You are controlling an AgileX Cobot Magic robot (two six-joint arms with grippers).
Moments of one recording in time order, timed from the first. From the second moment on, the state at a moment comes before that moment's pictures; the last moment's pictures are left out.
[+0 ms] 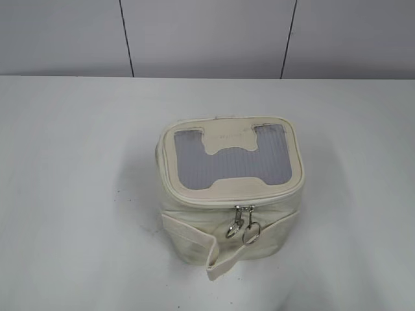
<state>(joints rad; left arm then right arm) -0.04 0.00 -0.54 0.00 1.05 0.02 0.03 0.00 -0.50 -0.06 1.05 -0.03</state>
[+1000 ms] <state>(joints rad) -0.04 -0.01 -0.54 0.00 1.05 0.02 0.03 -0.01 -0.50 -0.06 1.04 -0.03</state>
